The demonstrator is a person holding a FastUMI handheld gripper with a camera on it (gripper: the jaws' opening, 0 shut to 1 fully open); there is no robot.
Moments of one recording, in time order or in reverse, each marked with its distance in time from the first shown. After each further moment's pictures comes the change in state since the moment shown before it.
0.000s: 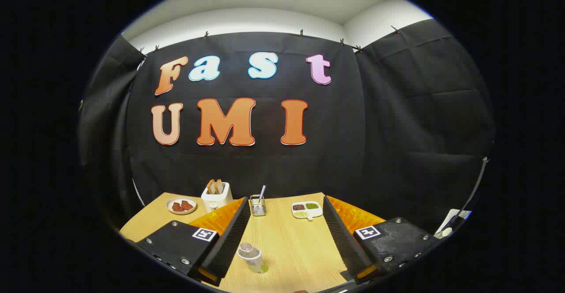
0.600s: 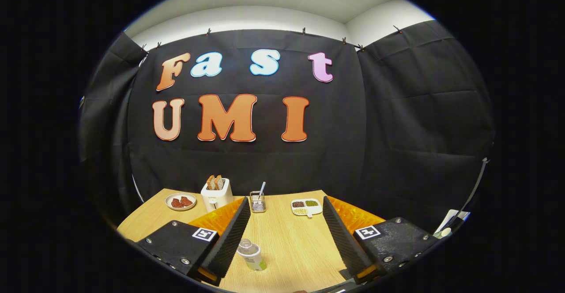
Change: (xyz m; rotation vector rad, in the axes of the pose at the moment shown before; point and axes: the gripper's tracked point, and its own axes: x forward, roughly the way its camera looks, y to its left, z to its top) arm 0.000 0.004 -0.006 -0.008 0.006 0.010
